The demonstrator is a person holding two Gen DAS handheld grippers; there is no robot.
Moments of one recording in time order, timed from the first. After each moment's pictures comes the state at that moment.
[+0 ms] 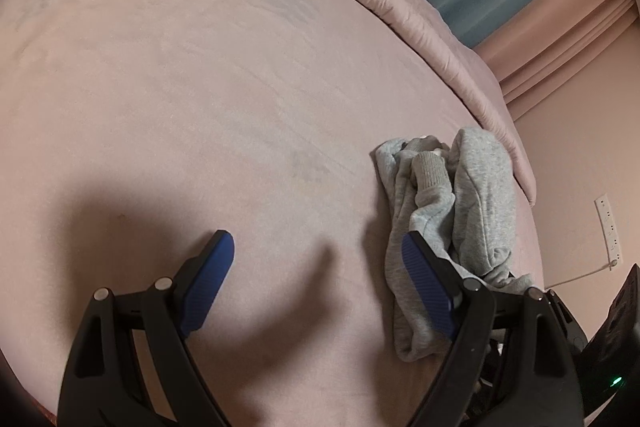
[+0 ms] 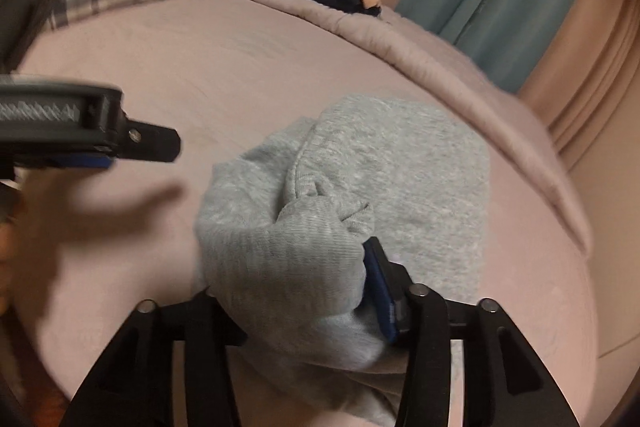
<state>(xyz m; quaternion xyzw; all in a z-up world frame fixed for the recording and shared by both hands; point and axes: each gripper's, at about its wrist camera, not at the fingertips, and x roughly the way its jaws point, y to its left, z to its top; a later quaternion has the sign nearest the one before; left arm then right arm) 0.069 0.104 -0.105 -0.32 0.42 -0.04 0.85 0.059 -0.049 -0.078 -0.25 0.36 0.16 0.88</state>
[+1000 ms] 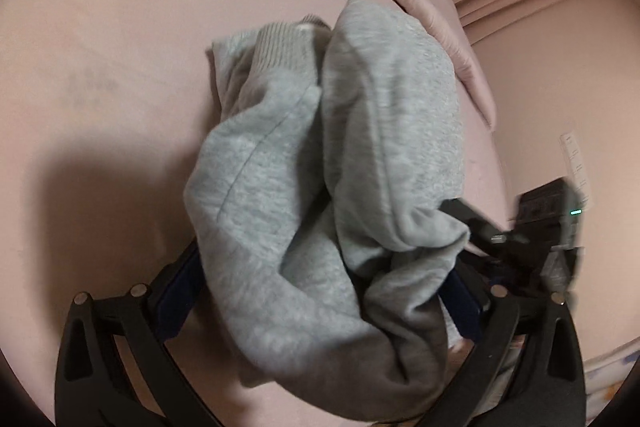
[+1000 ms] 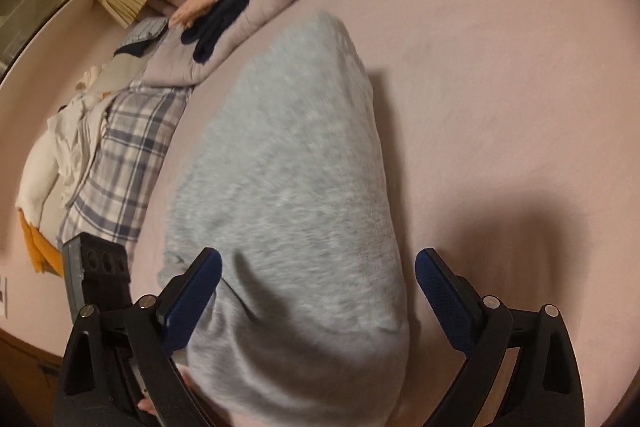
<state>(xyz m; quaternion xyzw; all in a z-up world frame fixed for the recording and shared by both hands) 0.126 0.005 -0.128 -0.32 0.52 -0.19 0.77 0.128 -0.224 -0.117 0.24 0.51 0.25 0.79</state>
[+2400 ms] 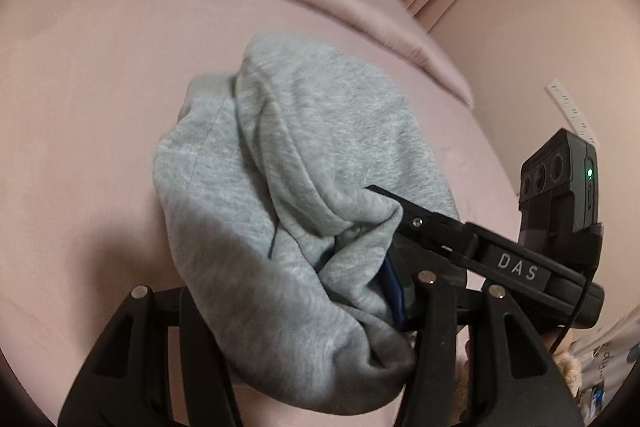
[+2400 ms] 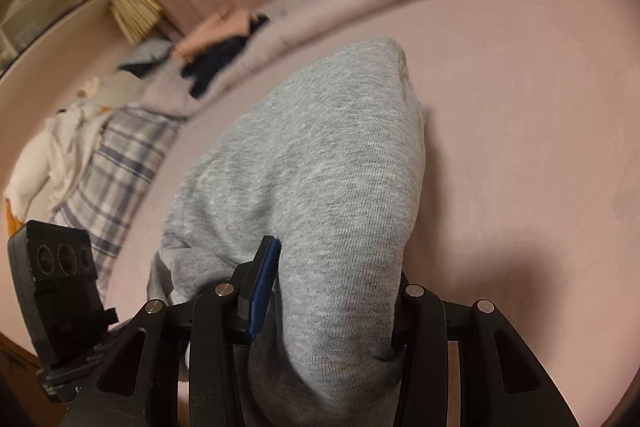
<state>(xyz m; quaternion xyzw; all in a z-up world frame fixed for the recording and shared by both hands) 0.140 -0.099 -0.101 -0.20 0.44 -0.21 0.85 0.148 -0.271 -0.098 0.20 0.44 0.22 0.85</state>
